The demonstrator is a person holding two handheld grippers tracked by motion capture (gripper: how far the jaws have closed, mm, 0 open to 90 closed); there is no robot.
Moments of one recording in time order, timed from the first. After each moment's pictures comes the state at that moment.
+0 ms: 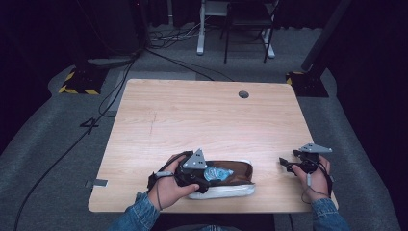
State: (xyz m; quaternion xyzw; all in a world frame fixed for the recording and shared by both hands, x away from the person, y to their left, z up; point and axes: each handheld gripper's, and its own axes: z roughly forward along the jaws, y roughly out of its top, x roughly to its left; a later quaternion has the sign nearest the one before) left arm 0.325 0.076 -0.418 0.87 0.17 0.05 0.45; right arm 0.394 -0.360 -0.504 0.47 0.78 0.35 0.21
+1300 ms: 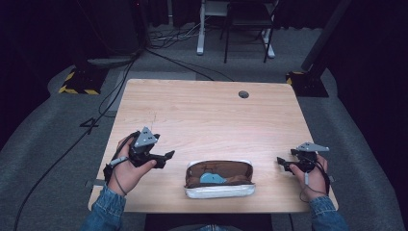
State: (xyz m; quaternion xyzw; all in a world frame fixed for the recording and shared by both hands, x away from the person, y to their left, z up) left arm 0.361 0.202 -0.409 0.83 0.33 0.18 0.41; right arm 0.399 -0.353 -0.504 0.46 0.79 0.35 0.21
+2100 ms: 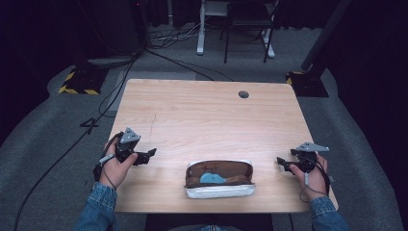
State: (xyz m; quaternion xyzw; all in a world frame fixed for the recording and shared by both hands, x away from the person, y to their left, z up) left arm 0.389 0.256 -0.463 0.82 0.40 0.18 0.37; right arm 0.399 -0.353 -0.504 0.46 0.79 0.35 0.21
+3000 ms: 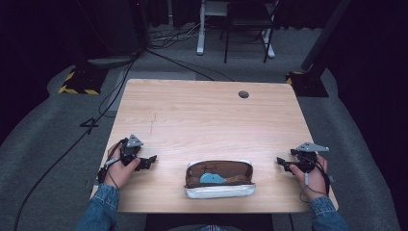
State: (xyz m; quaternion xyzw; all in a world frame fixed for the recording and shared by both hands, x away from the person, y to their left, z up) left arm 0.398 0.255 -0.505 0.83 0.42 0.16 0.34; right arm 0.399 -0.353 -0.504 0.46 0.79 0.35 0.21
